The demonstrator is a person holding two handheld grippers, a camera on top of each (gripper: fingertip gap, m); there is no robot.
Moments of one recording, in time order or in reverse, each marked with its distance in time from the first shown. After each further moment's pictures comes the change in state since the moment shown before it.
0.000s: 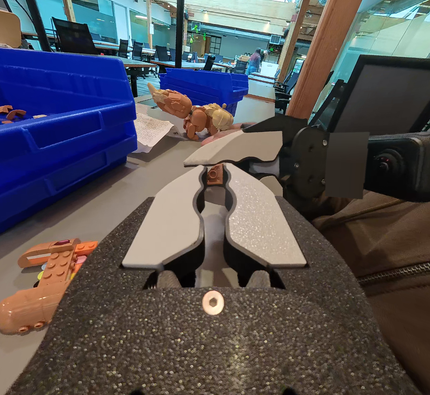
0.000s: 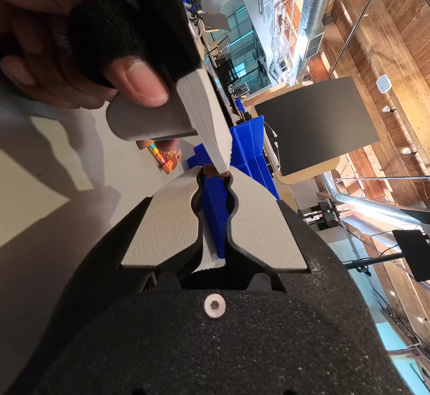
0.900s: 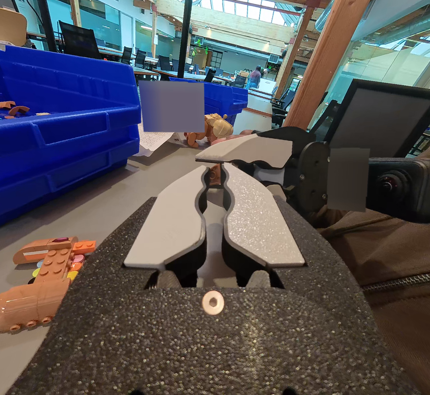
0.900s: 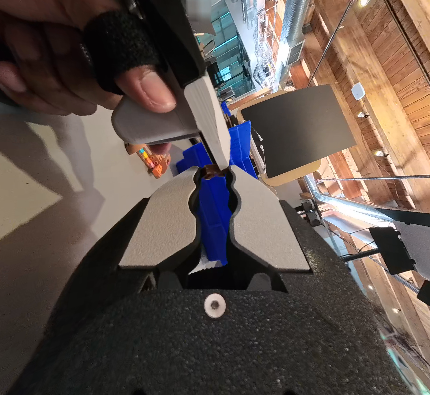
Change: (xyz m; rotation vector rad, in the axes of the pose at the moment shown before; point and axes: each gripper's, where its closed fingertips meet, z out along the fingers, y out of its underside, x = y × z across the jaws) left arm -0.005 -0.006 -0.003 0.053 -0.003 -0.064; right arm 0.007 -0.006 -0.002 0.012 0.068 -0.033
